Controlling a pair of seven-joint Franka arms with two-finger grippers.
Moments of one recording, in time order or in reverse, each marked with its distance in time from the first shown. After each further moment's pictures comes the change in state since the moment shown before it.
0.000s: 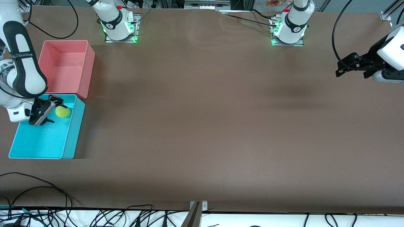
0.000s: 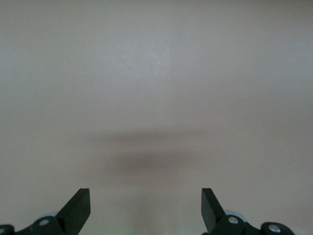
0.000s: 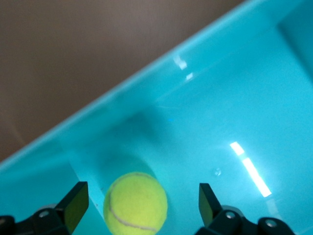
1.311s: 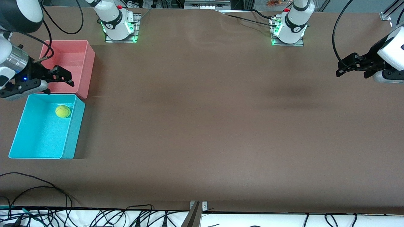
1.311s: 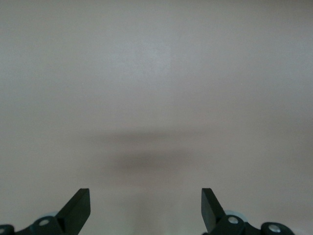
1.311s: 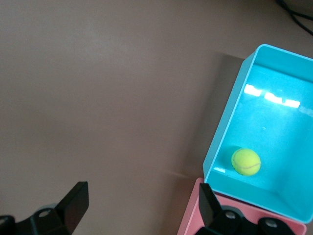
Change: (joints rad) left arm 0.001 0.000 0.001 0.000 0.000 -0.002 0.000; right arm 0.162 -0.458 0.176 0.118 -0.106 -0.520 1.125
